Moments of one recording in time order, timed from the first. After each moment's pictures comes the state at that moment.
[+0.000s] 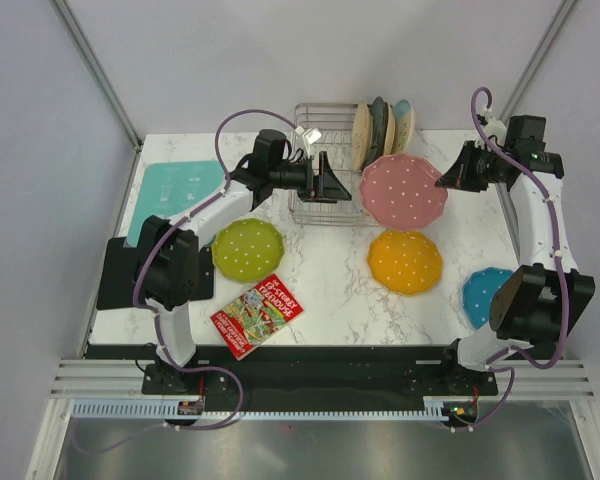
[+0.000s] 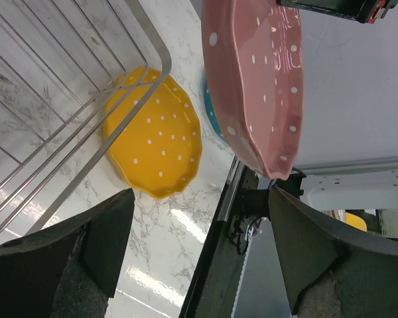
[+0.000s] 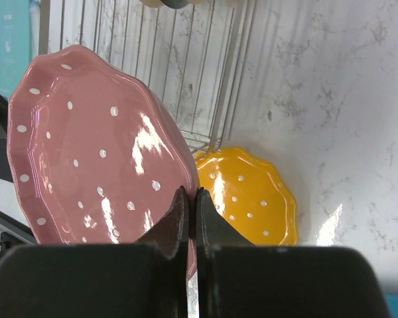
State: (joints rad) left arm -0.48 1.89 1.50 -0.06 0.87 -0.60; right arm -0.24 1.57 1.56 -0.87 -0.61 0.04
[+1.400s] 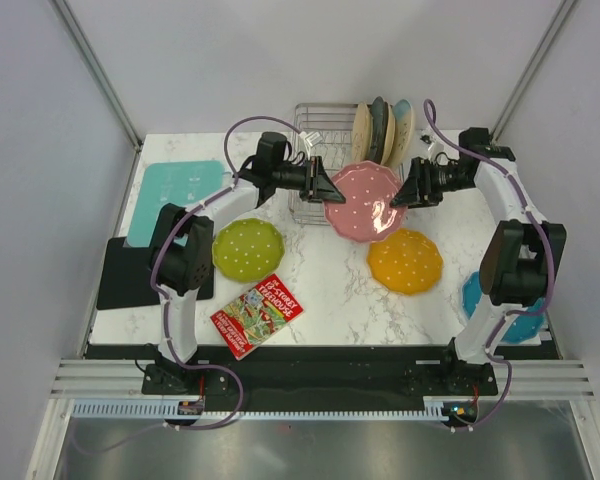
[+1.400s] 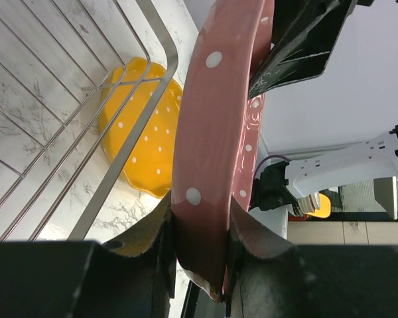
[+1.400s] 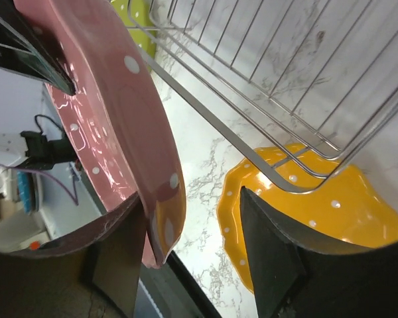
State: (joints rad) left arm -0.46 2.05 1.56 0.06 1.03 -0.68; right arm -0.09 1.82 1.58 -0.95 -0.92 -0.16
